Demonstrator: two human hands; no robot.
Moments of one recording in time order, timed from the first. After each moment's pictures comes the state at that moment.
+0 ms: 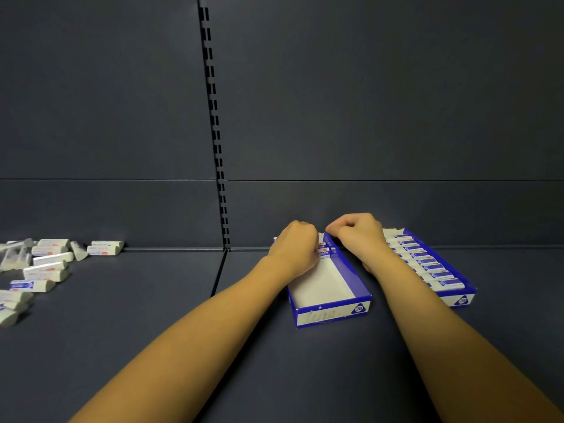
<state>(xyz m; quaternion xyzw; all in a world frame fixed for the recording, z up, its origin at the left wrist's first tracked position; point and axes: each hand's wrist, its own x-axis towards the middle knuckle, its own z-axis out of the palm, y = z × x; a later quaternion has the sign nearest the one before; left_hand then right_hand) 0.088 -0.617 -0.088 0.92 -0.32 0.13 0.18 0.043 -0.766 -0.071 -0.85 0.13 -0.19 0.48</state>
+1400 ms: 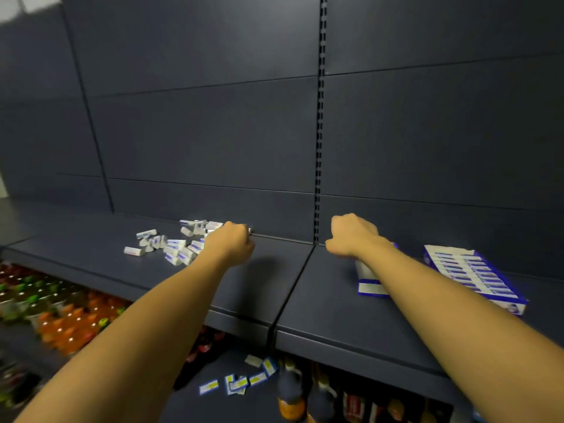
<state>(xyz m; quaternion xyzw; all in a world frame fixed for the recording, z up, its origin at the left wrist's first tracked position) -0.081 -0.355 -0.026 0.98 0.05 0.19 0.02 -0.068 -0.614 0.012 -0.99 -0.13 -0.10 0.02</state>
